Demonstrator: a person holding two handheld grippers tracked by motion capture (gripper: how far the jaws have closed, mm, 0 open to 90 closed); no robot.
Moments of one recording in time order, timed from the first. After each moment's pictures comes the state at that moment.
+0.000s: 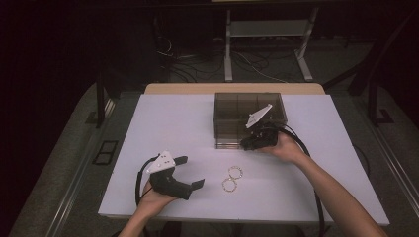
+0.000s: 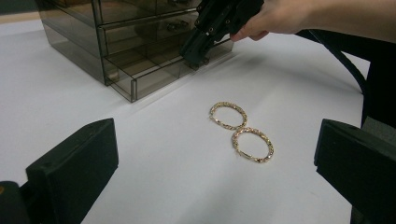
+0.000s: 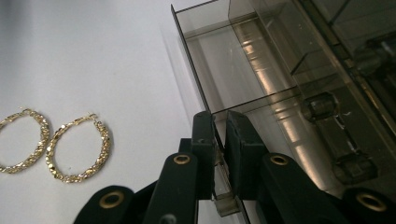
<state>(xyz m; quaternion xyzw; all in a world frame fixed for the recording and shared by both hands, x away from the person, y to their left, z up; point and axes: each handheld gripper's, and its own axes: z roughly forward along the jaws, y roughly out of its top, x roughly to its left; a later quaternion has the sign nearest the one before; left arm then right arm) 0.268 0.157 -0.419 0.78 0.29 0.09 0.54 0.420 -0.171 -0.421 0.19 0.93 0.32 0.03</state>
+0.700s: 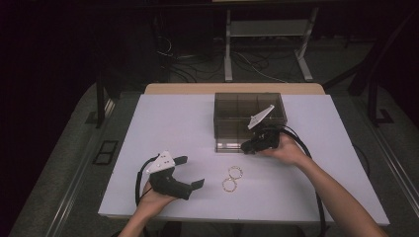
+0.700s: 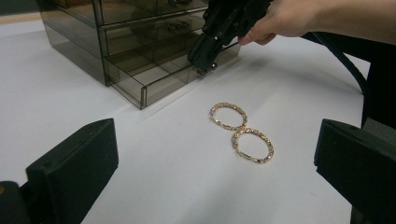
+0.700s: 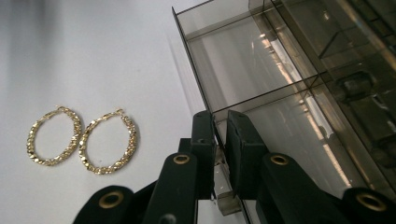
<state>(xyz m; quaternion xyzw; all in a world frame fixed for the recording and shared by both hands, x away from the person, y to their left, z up) 0.268 0.157 -0.419 0.78 0.29 0.09 0.54 0.417 -0.176 -0.425 0.20 0.92 0.33 -0.02</state>
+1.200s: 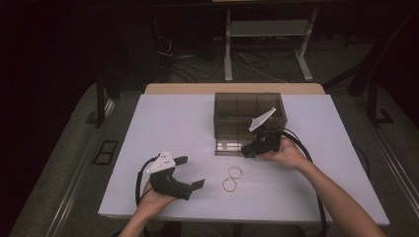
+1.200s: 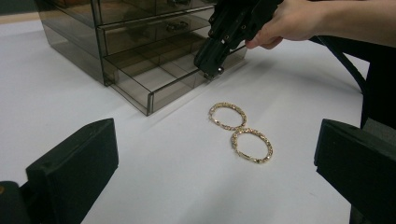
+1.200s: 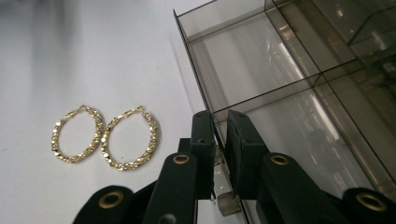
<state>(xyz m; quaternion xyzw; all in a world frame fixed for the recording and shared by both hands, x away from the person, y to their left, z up) 0.268 0.156 -0.419 0.78 0.29 0.09 0.54 0.407 -0.178 -0.428 0.21 0.92 0.34 -0.04</state>
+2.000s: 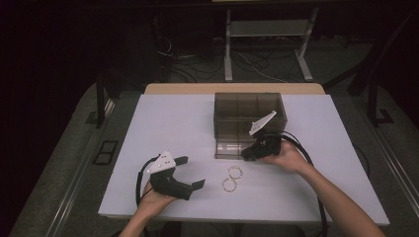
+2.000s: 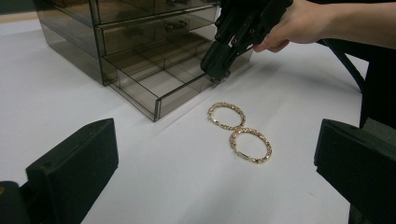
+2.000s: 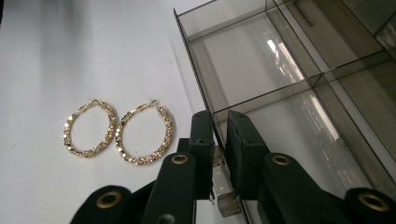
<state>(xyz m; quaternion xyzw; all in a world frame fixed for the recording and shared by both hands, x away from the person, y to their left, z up) 0.267 0.155 -0.419 0.78 0.29 0.09 0.54 0.396 -0.177 -0.428 0.20 0.92 0.34 -0.04</state>
